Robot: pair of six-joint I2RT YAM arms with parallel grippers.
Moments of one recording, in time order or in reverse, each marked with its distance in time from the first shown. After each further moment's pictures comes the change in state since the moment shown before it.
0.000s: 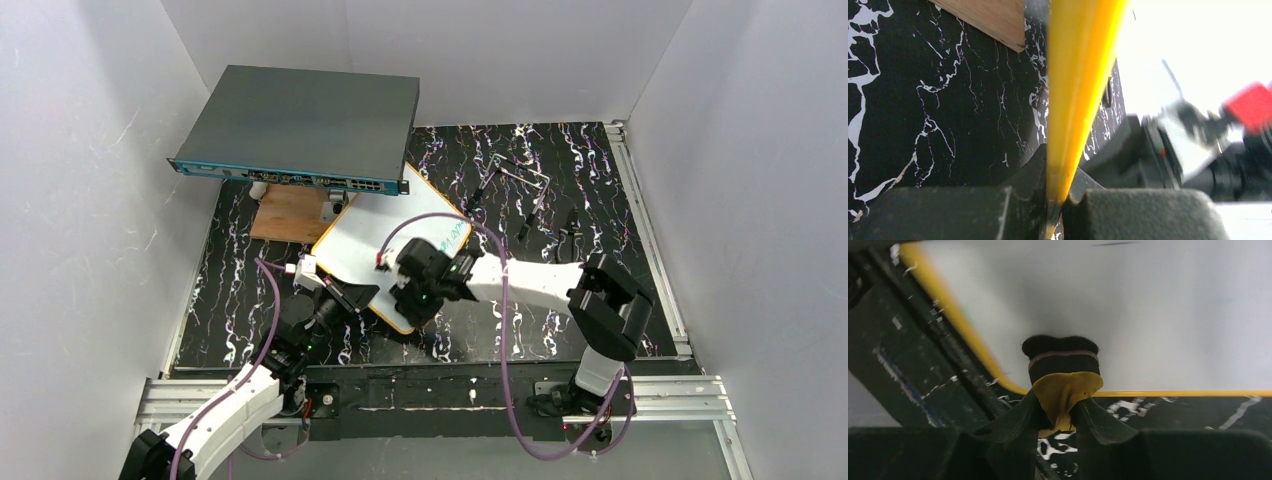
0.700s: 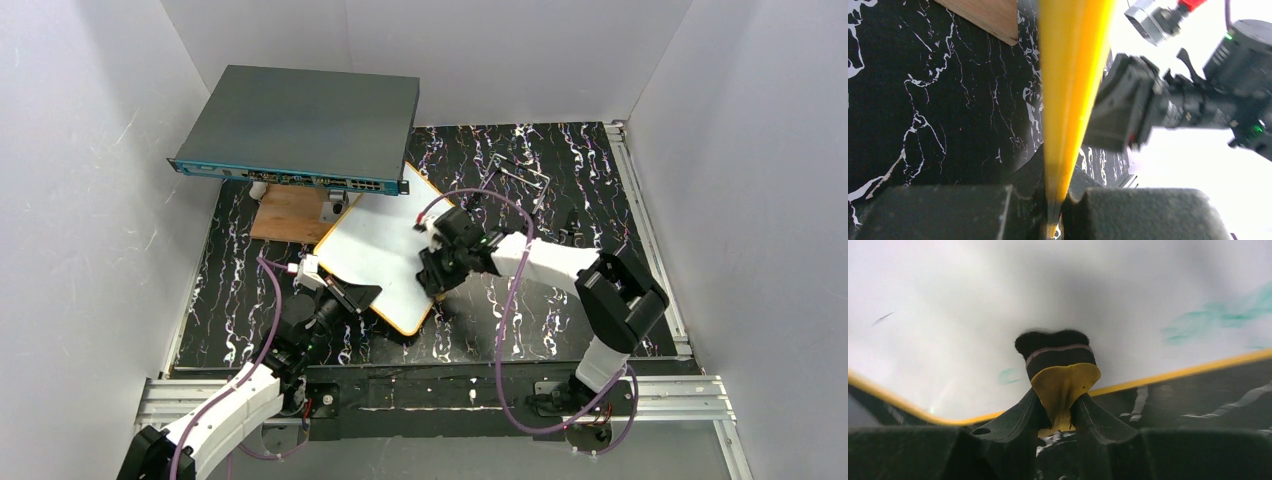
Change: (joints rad) left arm -0.006 0.023 0.000 0.023 0.020 -0.015; right arm -0.169 -0.035 -0.077 0.099 -0.117 0.083
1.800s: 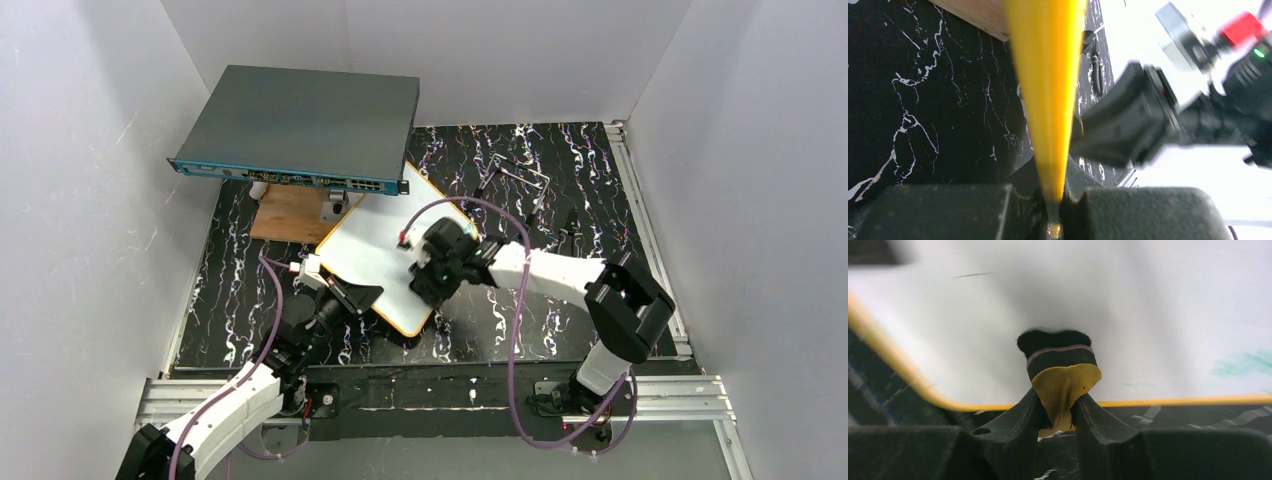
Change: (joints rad) left arm -0.006 0.023 0.000 0.037 0.019 0.018; right arm 0.120 -0.043 0.004 -0.039 0.069 -0.227
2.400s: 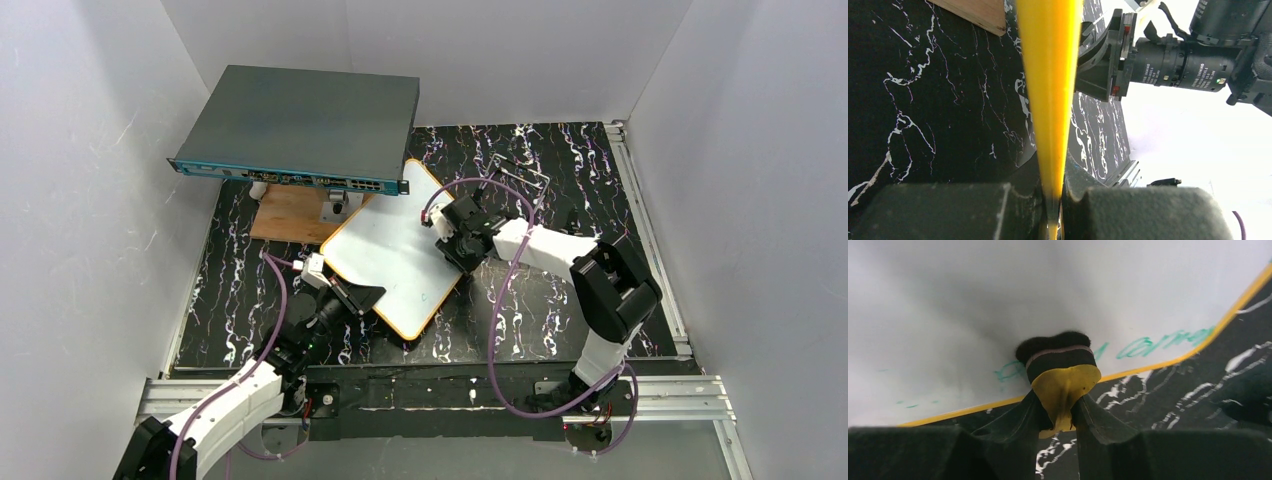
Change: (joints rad) left arm 0.000 0.027 0.000 0.031 0.025 0.019; right arm -0.248 0.108 0.082 -0.086 0.265 -0.205
